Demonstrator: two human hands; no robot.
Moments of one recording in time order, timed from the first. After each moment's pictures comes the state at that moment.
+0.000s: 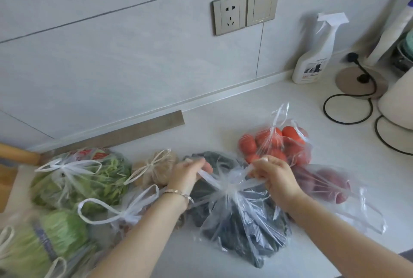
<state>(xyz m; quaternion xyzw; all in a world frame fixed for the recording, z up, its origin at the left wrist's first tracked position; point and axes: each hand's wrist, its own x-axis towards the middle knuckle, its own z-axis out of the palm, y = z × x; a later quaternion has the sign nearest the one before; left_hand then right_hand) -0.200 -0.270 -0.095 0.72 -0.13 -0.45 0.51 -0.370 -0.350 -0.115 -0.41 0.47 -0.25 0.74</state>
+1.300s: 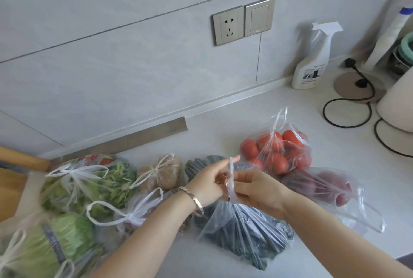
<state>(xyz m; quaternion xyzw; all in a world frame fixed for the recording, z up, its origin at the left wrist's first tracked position) -0.217 -0.267 -0.080 0.65 -0.48 -0.50 0.30 -0.353 -0.323 -0.076 -0.43 0.34 -0.05 0.83</state>
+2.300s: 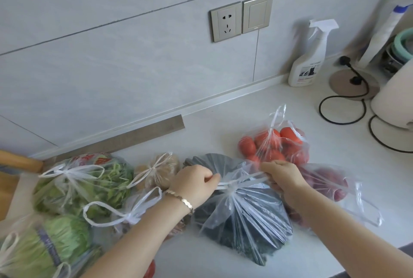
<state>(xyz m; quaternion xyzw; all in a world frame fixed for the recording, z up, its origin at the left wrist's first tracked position) -0.202 -0.253 -0.074 0.80 -0.55 -0.22 0.10 -0.379 -0.354 -0.106 -0.41 0.60 -0.17 0.66</state>
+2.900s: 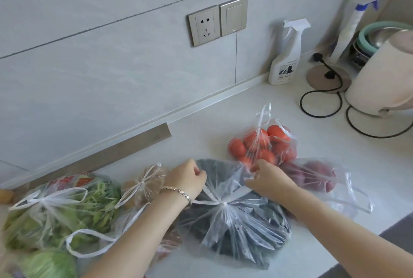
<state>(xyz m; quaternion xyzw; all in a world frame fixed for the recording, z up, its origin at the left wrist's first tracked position) -0.188 -0.279 -0.077 0.84 -0.48 -0.25 0.07 -0.365 -0.343 -0.097 -0.69 0.60 0.03 0.40</state>
